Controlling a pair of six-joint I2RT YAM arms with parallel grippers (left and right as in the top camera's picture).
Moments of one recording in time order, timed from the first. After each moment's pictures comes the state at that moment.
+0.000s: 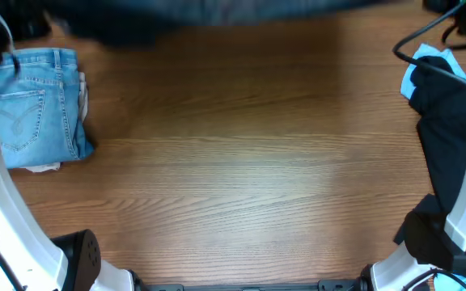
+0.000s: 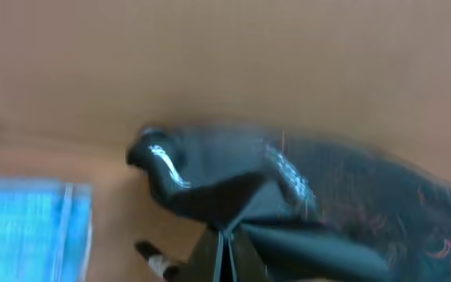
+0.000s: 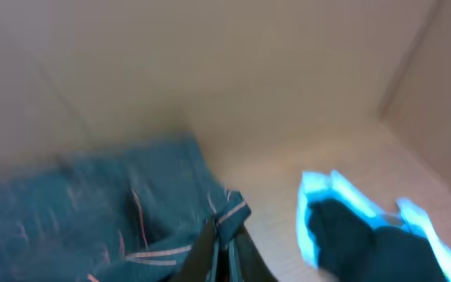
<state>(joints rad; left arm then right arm) 0.22 1.74 2.65 -1.39 0.34 -0.18 -0.02 1.82 2.55 -1.30 0.20 0.23</state>
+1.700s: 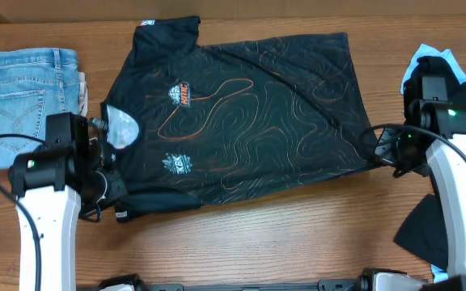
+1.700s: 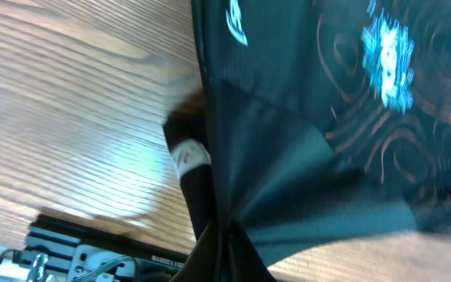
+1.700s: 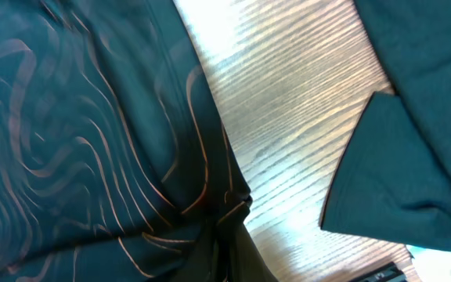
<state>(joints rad) 0.16 1.20 1.15 -1.39 0.04 -0.31 -0.09 1.42 1.30 -1.30 0.11 0.40</state>
